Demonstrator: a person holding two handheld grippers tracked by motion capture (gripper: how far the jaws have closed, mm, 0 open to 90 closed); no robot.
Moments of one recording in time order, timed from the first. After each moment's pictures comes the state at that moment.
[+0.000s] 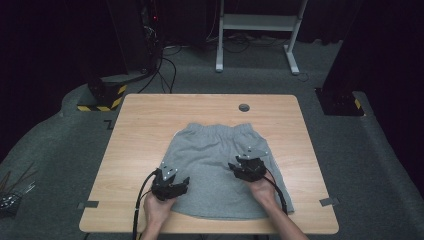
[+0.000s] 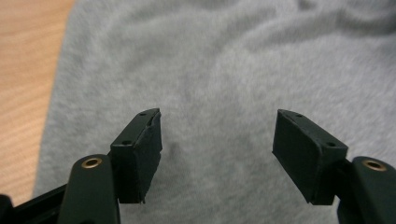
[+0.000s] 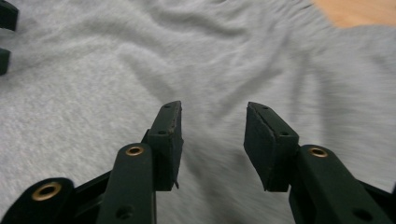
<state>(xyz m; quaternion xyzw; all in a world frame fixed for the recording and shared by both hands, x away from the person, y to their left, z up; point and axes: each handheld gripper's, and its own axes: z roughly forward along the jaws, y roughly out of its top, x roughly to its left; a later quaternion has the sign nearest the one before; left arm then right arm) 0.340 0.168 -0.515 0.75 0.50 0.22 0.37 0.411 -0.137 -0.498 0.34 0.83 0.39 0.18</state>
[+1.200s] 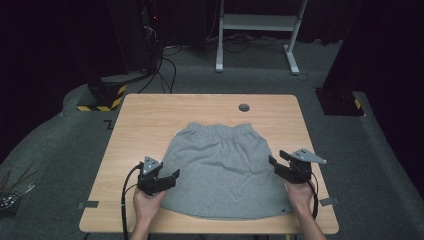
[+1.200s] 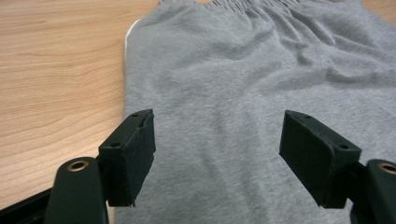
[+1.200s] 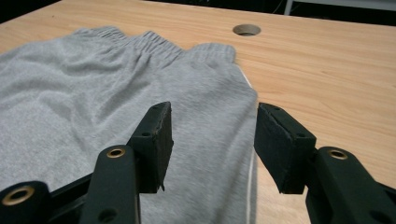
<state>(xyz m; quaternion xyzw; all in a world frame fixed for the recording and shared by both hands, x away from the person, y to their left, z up) 0.340 0.205 -0.488 0.72 0.51 0.22 0.41 0.390 -0.254 -0.475 0.45 0.73 0.46 0.23</state>
